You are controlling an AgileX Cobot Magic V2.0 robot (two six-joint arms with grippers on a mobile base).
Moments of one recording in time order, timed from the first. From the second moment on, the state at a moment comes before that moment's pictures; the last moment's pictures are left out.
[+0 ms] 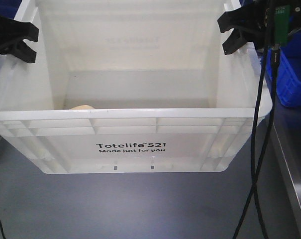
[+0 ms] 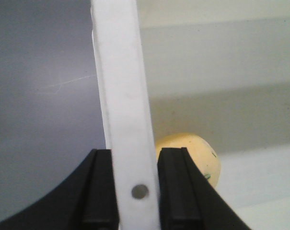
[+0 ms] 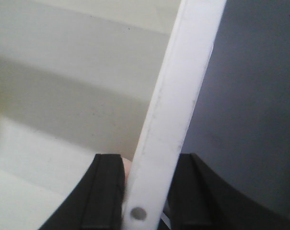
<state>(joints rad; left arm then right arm) -0.13 1.43 -1.50 -0.19 1.17 -0.06 0.26 1.56 -1.71 0.19 1.30 -0.07</state>
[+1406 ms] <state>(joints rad) -0.13 1.43 -1.50 -0.18 1.17 -0.06 0.26 1.56 -1.71 0.19 1.30 -0.07</state>
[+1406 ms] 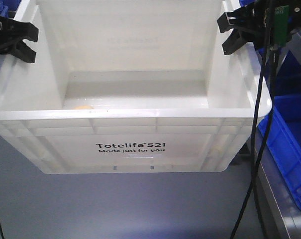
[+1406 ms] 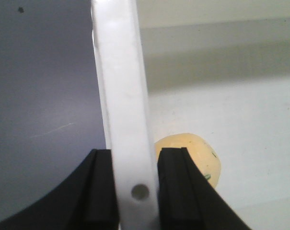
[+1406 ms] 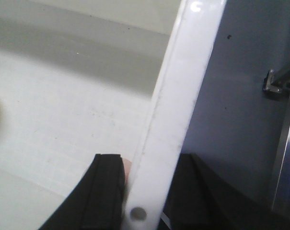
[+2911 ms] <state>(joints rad) -0.13 1.43 -1.50 -0.18 1.17 -0.06 0.26 1.56 -1.71 0.19 1.30 -0.07</state>
